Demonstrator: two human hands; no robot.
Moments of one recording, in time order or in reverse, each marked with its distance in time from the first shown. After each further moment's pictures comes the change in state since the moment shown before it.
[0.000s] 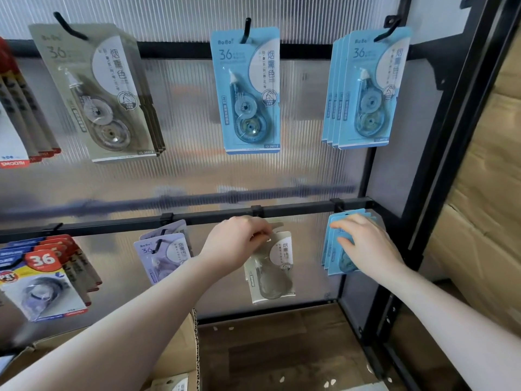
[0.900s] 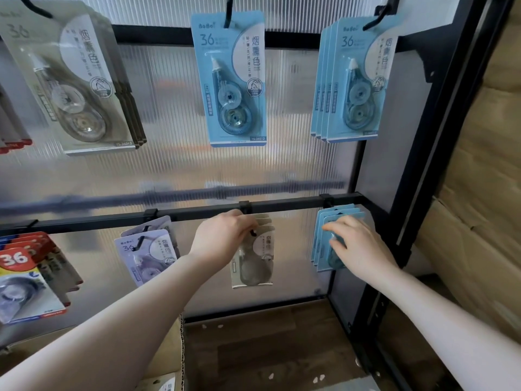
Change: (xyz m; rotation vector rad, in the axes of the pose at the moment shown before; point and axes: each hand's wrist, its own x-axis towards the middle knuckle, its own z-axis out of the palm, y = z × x) left_hand 0.009 -0.011 0.025 0.141 0.111 0.015; right_hand -0.006 0.014 0.010 0.005 0.011 -0.057
